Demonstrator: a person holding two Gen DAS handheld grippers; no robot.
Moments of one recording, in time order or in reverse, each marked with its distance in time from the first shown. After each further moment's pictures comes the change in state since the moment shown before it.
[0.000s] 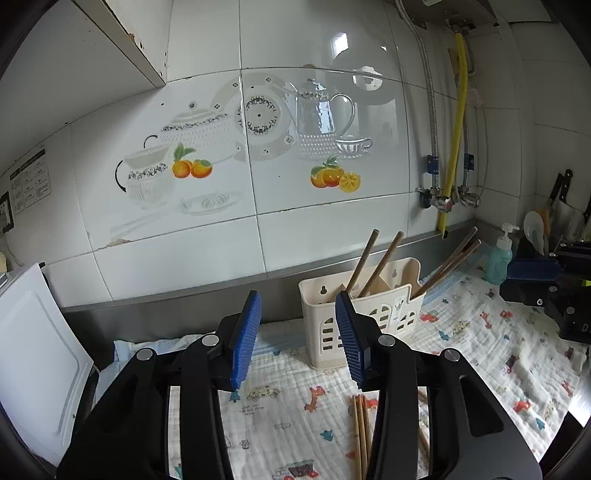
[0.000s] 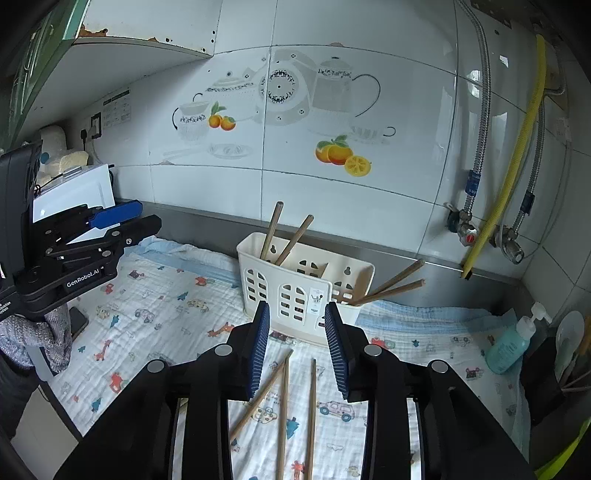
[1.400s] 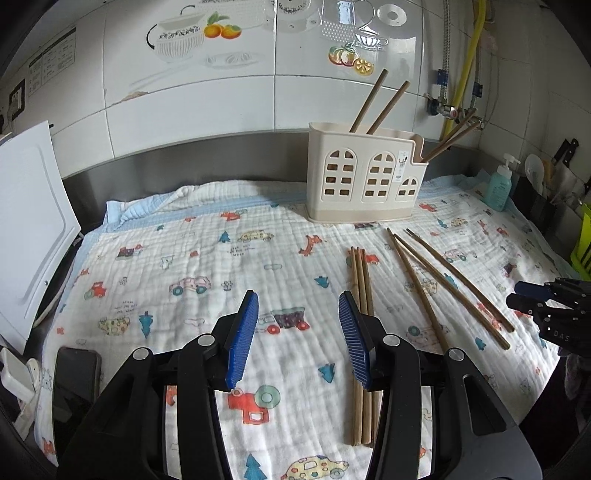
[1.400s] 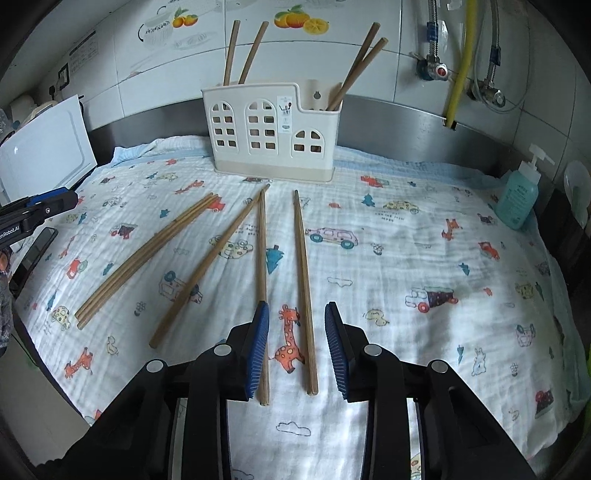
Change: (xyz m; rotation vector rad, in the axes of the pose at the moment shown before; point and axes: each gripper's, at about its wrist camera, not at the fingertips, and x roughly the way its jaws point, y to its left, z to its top) left arm -0.018 0.011 -0.137 -0.127 0.297 -0.034; right arm 0.029 -0.010 -0.173 0.131 0.245 -0.051
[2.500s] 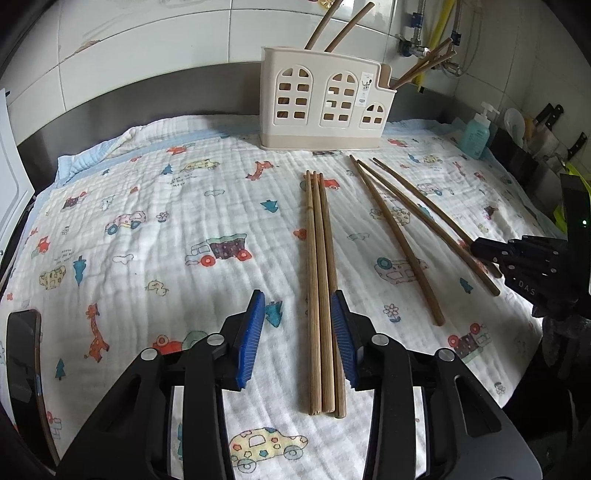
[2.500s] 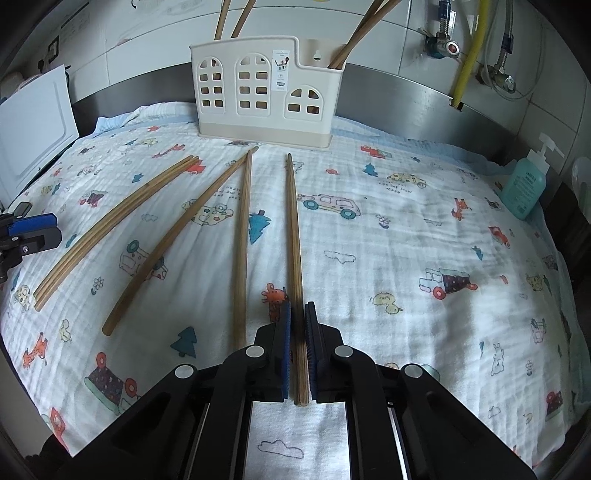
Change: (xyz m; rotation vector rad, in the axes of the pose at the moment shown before) left arm 0.038 -0.027 -0.037 0.029 0.178 -0.123; right arm 0.039 0.002 -0.011 -0.037 0.067 -0.058
